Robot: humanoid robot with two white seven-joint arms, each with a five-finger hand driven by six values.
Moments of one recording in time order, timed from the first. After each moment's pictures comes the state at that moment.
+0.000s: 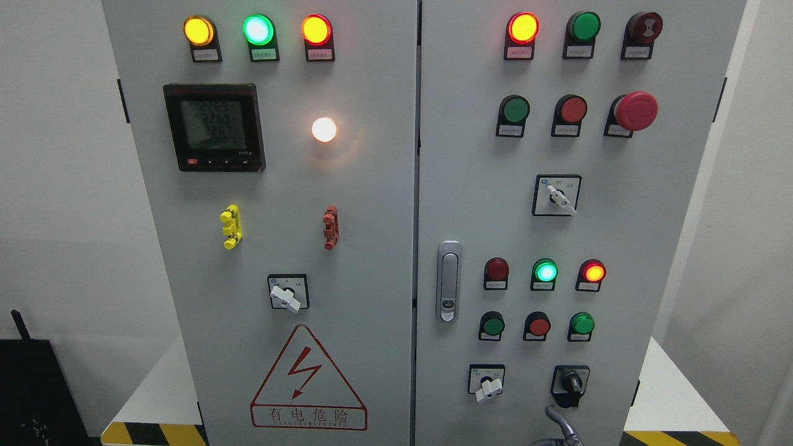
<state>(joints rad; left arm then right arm) 0.05 -0.10 -0.16 -0.07 0.12 -0.03 -0.02 0.12 0.07 -0.05 -1.88 0.58 -0.41 0.06</state>
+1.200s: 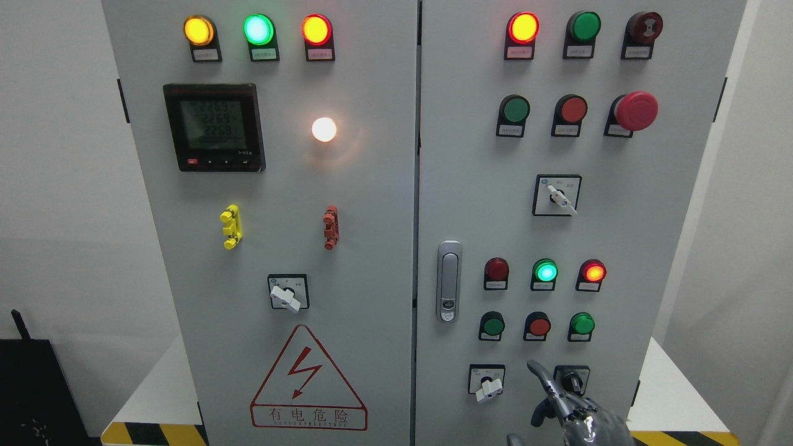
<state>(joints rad) 0.05 -0.10 -0.16 -0.07 0.12 -0.03 -0.02 -0.03 0.09 -0.09 -1.90 1.07 -0.40 -0.02</state>
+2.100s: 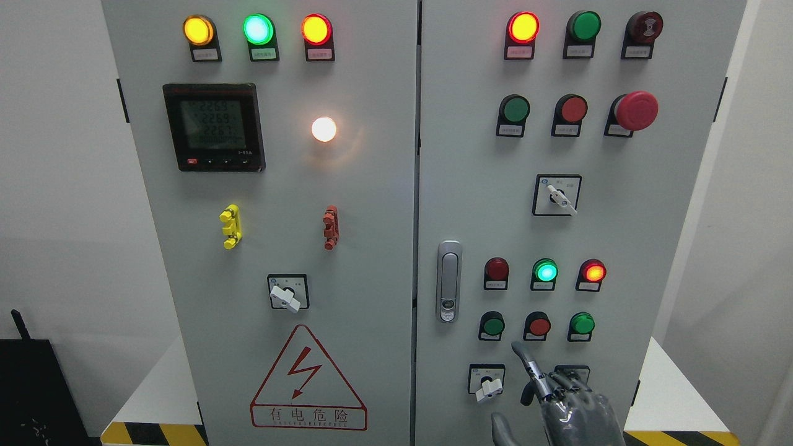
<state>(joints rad) 0.05 -0.10 -0.16 -0.07 0.12 -0.03 -0.02 -0.08 0.12 -0.03 -1.87 1.25 -0.32 -0.09</state>
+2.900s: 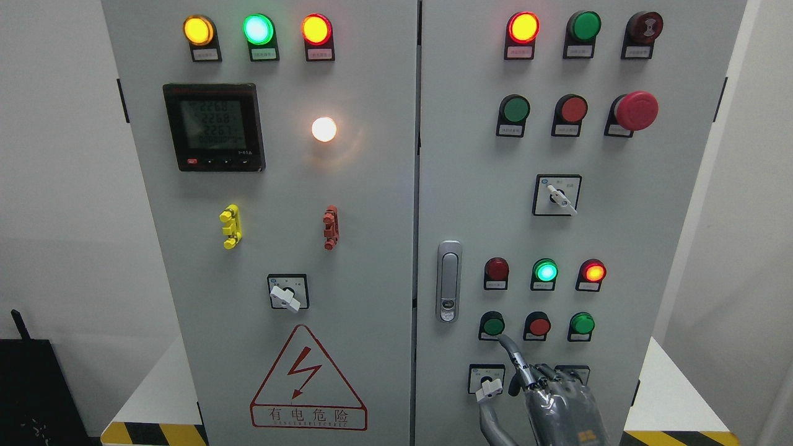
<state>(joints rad) 0.05 -0.10 -0.16 -0.07 0.12 -0.03 -0.02 -0.14 0.13 -0.01 -1.79 1.27 -0.29 -0.09</state>
